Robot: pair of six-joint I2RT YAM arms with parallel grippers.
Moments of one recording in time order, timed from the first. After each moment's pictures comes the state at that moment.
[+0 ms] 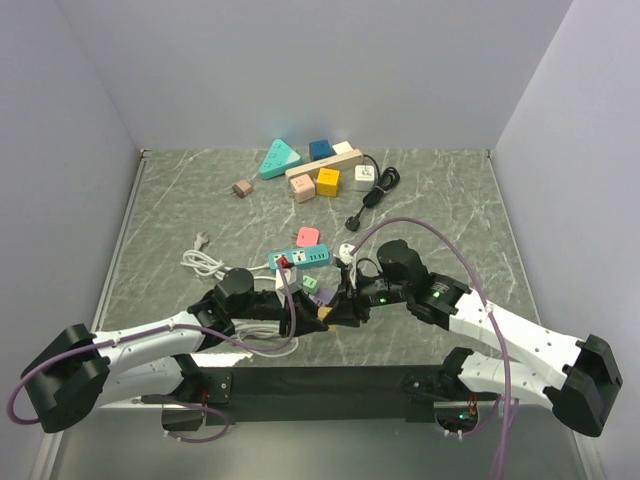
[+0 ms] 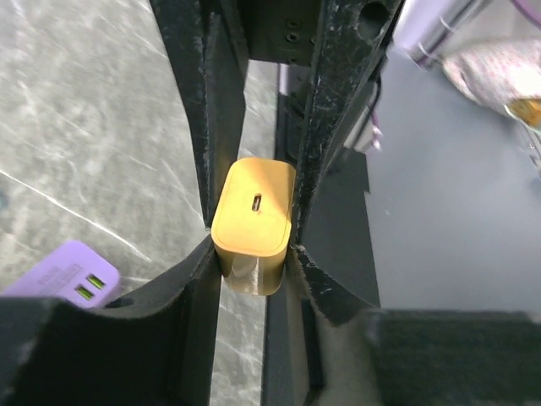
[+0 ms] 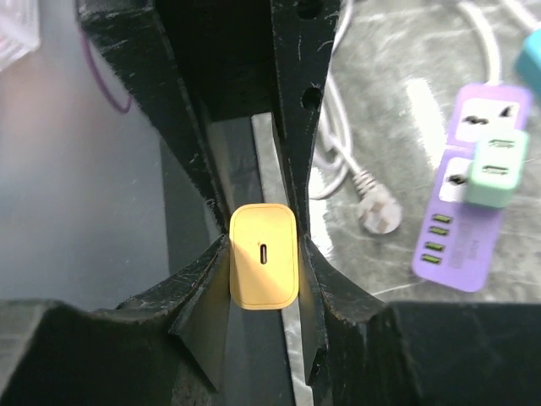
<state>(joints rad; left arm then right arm) -0.87 1.05 0.34 0.58 0.71 -0.25 0.85 1.01 0.69 -0.20 -0.66 0.07</state>
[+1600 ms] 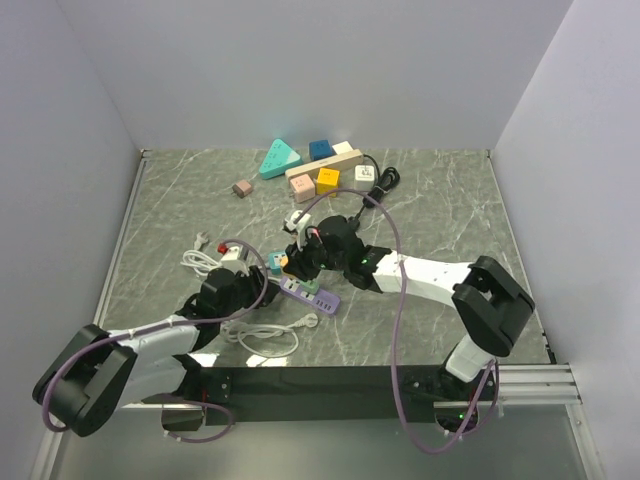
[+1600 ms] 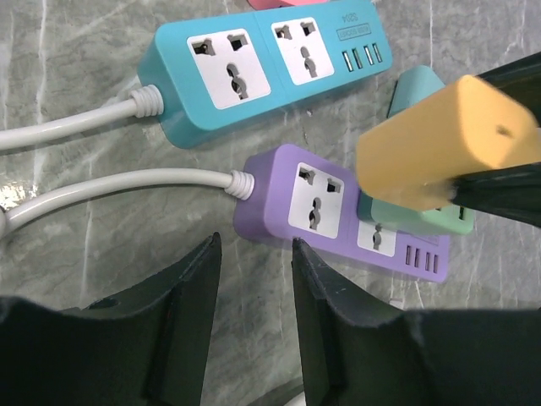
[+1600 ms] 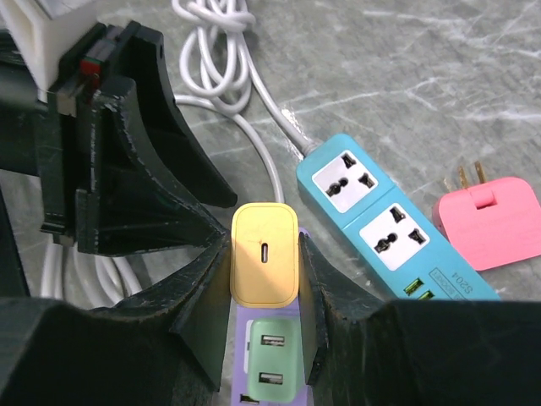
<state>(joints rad) -0.54 1.10 0.16 0.50 0.08 -0.63 0.87 1.61 0.95 0.19 -0.27 0.00</state>
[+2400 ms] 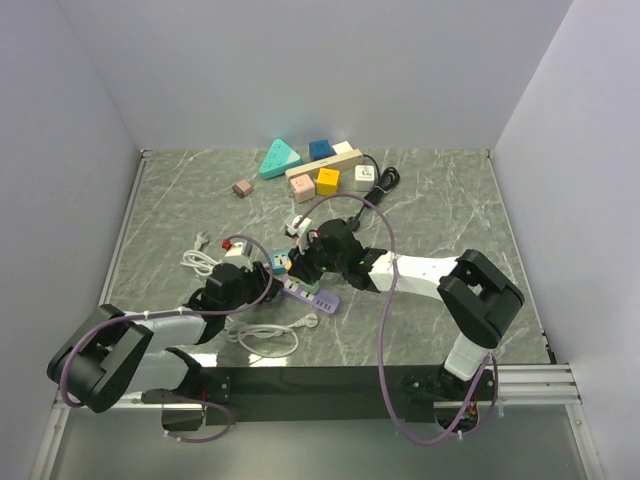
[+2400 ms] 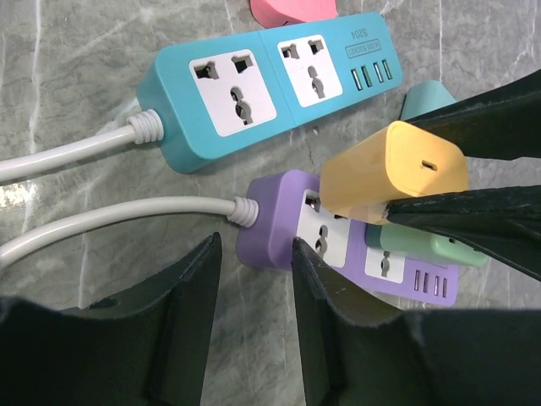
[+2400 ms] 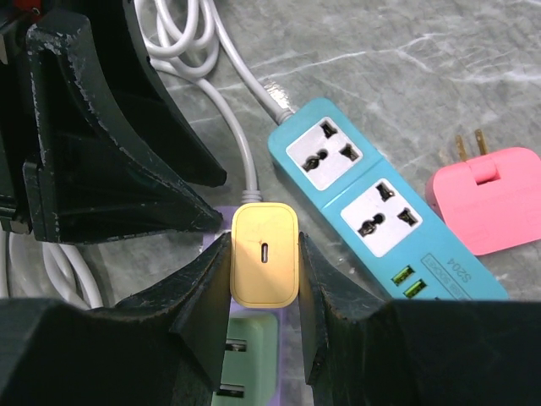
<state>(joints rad) -0.54 1.24 0.19 0.60 0.08 -0.62 0.84 1.69 0.93 0.23 -0.27 -0.04</state>
